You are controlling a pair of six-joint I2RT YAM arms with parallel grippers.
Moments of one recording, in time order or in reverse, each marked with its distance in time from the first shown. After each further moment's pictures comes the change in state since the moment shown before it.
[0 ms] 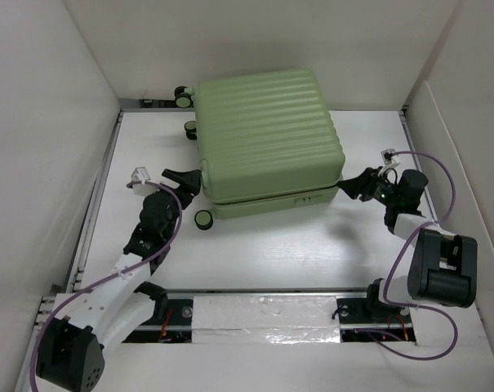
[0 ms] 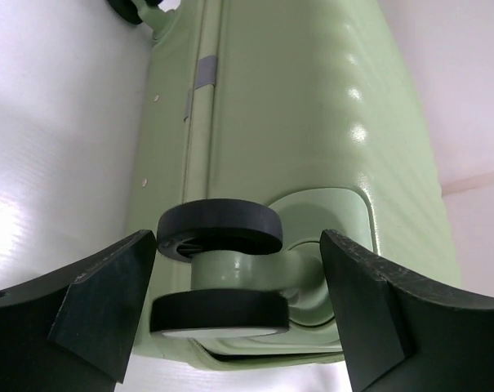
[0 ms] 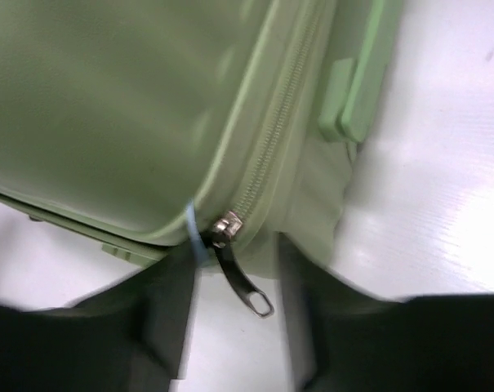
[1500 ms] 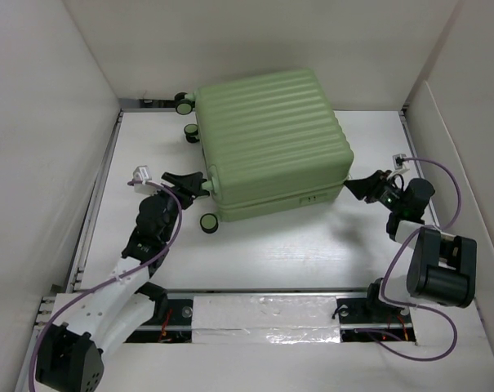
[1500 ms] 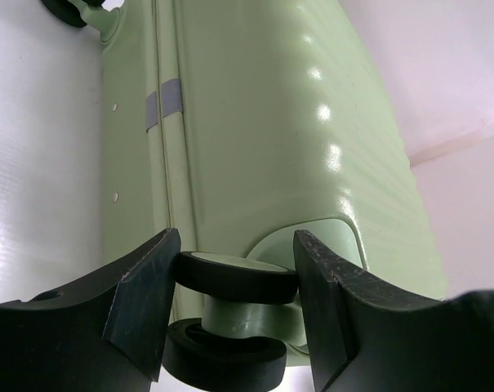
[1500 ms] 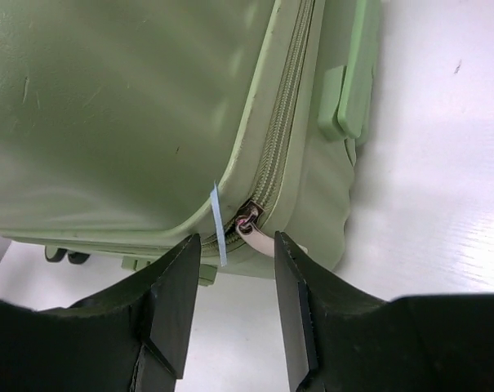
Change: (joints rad) left arm -0.003 -0.033 -0.015 0.062 0.097 0.033; right arm -0.072 -0.005 -0.086 0.216 0.004 0.152
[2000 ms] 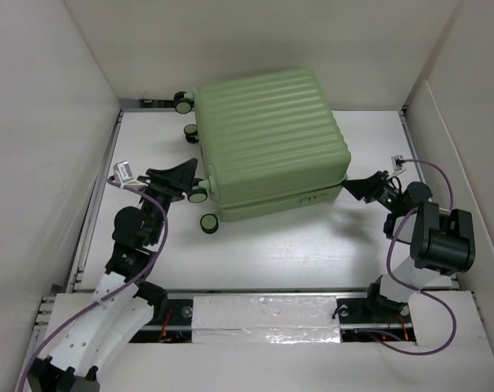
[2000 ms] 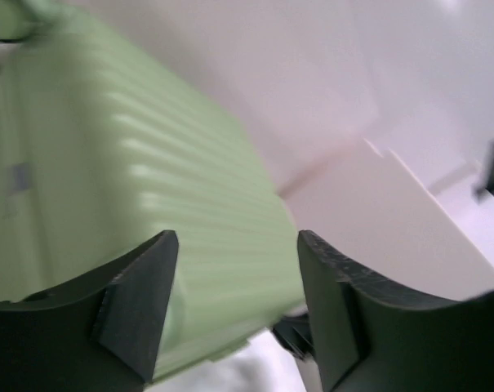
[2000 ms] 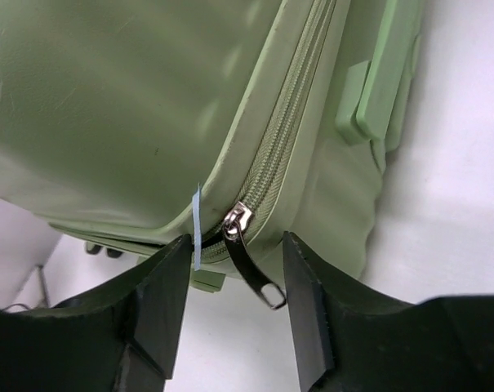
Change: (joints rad) left arm -0.026 -0.182 0.105 -0.005 0.032 0.051; right arm -0.022 0.243 -0.007 0.395 -0.116 0.193
